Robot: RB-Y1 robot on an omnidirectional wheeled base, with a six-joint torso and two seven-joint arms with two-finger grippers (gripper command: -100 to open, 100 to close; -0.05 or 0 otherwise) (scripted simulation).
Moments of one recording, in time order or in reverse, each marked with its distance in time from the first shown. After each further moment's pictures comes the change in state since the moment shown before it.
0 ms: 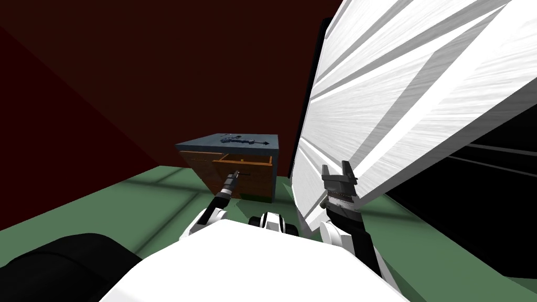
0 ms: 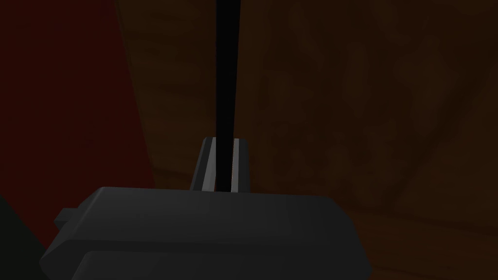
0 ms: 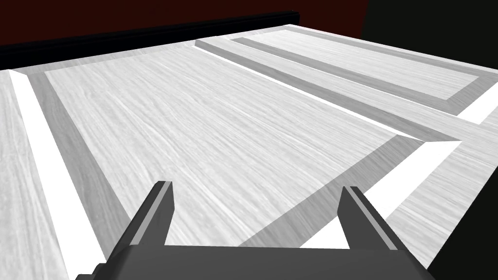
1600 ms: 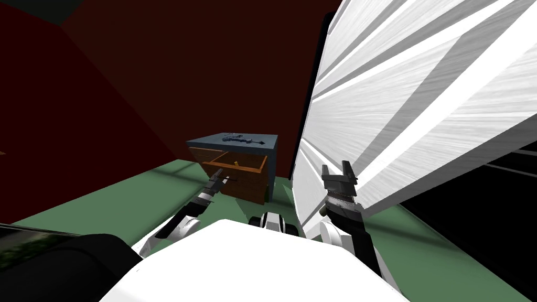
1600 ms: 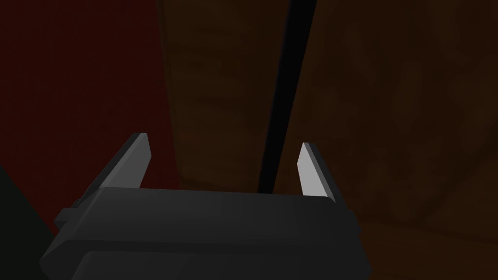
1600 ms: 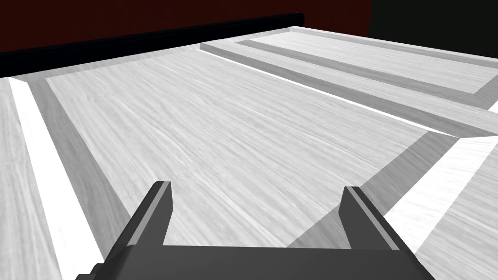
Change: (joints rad) left arm 0.166 0.407 0.038 0.007 0.300 -0.209 0.091; right arm 0.001 0.000 0.002 -0.002 0.000 -0.002 0.000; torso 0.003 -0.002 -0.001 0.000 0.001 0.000
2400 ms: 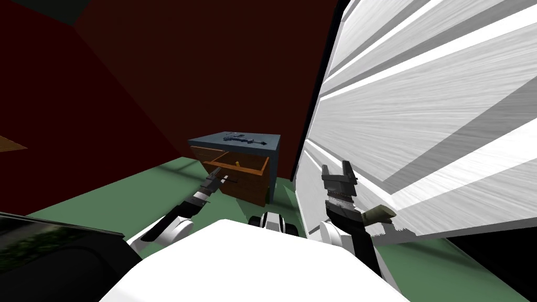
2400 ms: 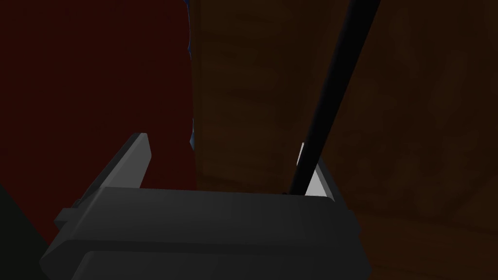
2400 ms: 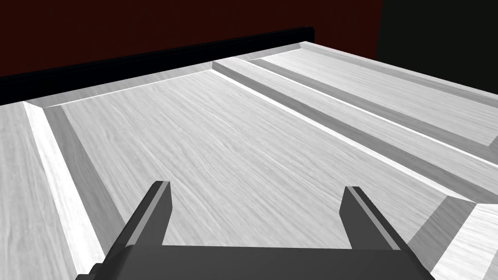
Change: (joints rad) left arm 0.082 0.067 0.044 -0.119 0.054 0.045 0.013; right arm 0.000 0.000 0.000 0.000 0.000 0.000 0.000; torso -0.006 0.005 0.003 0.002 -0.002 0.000
